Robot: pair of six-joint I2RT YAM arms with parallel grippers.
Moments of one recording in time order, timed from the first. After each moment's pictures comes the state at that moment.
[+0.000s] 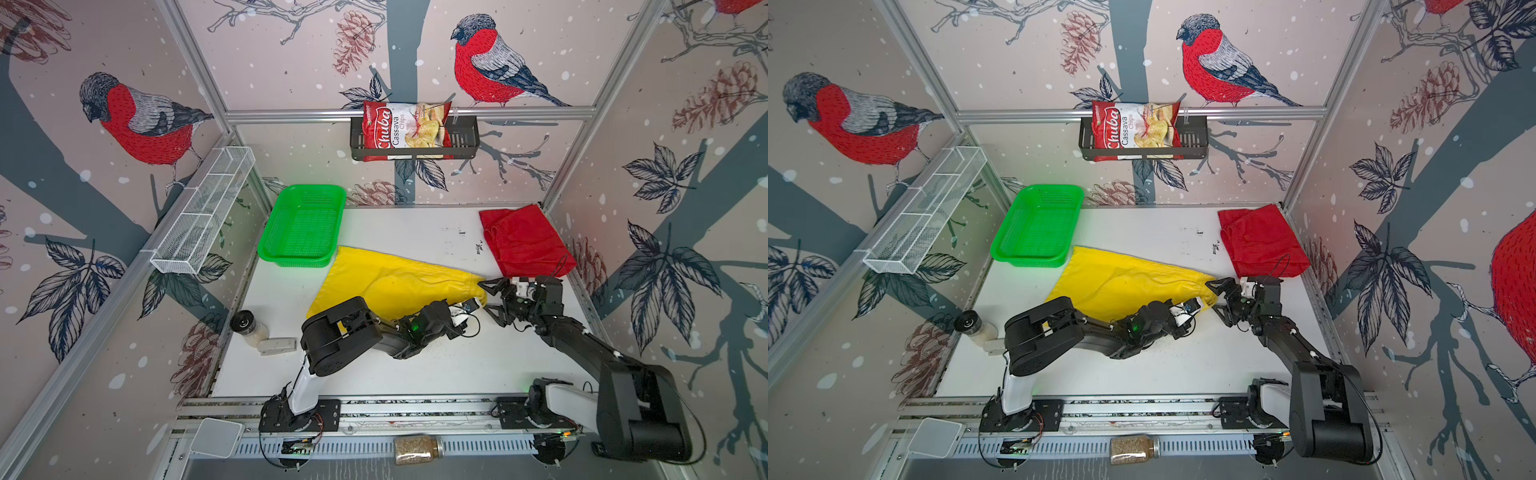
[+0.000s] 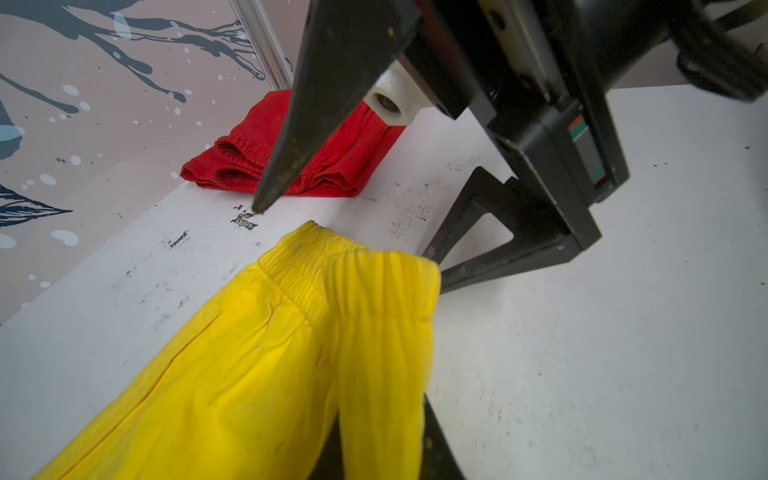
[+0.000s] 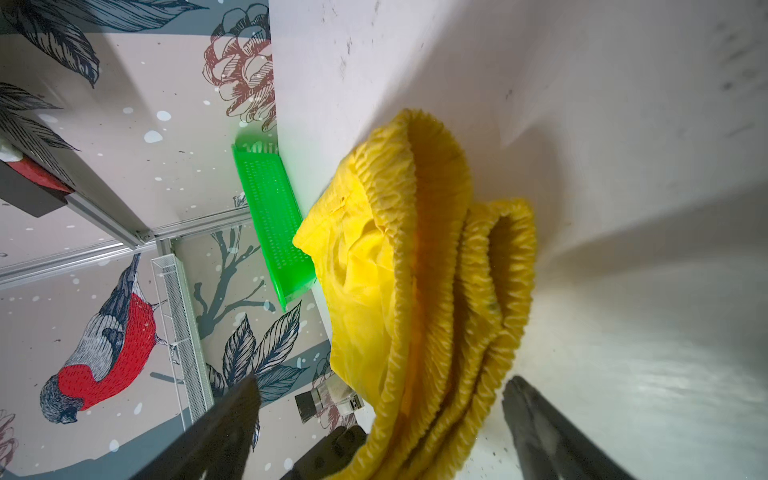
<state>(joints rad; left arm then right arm) -1.11 2.01 0.90 0.81 -0.09 0.25 0.00 1.19 0.37 0.12 -0.77 1.11</state>
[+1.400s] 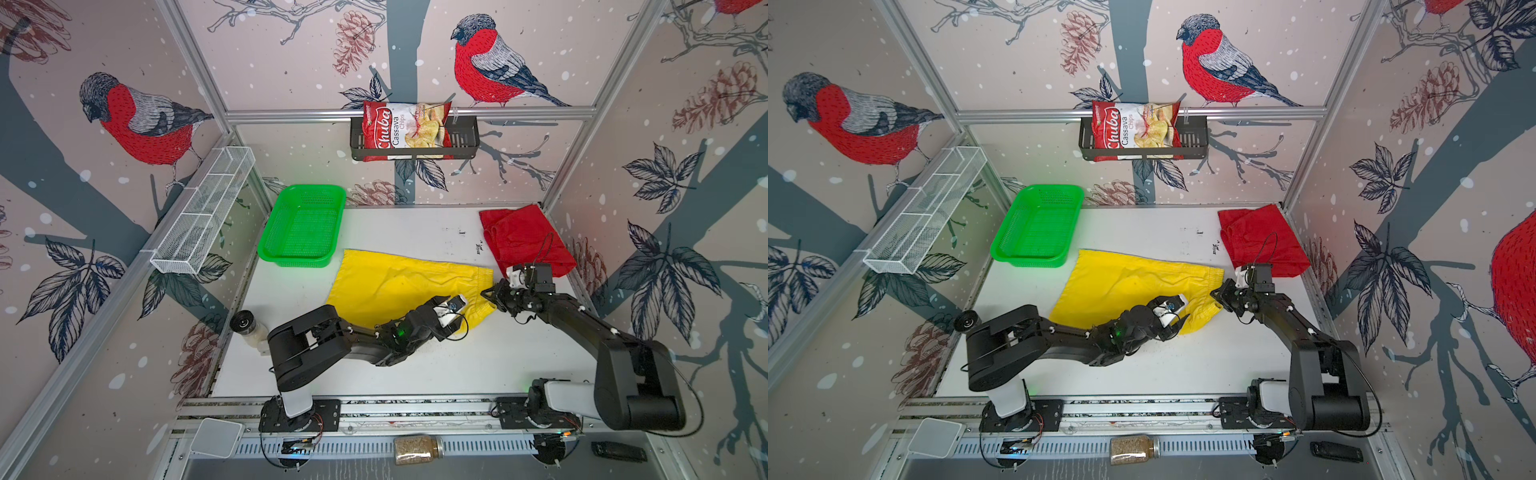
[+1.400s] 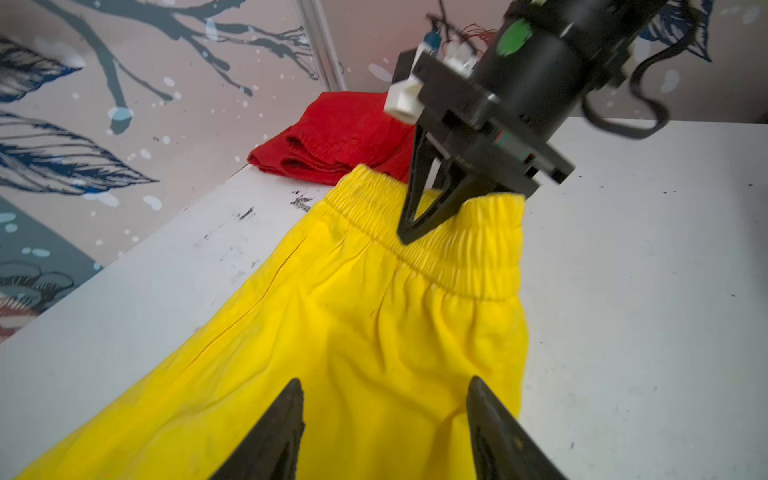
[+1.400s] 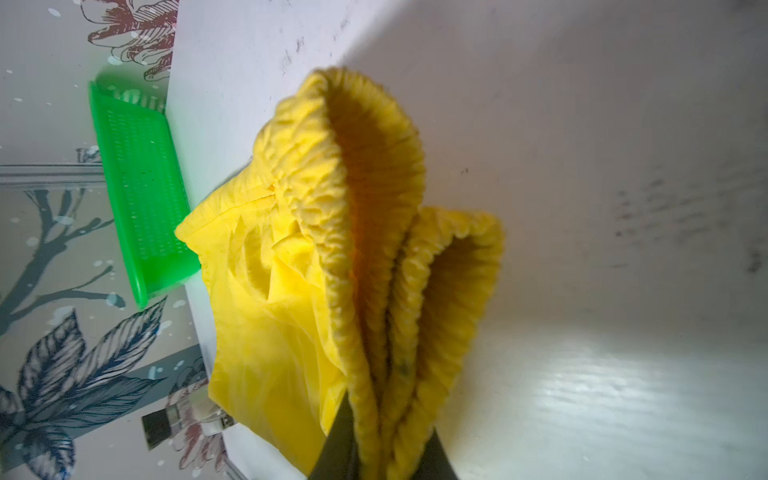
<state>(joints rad) -1.12 1.75 0.74 0.72 -0.23 0.14 0.05 1.29 0.63 -0.28 -0.54 0.63</state>
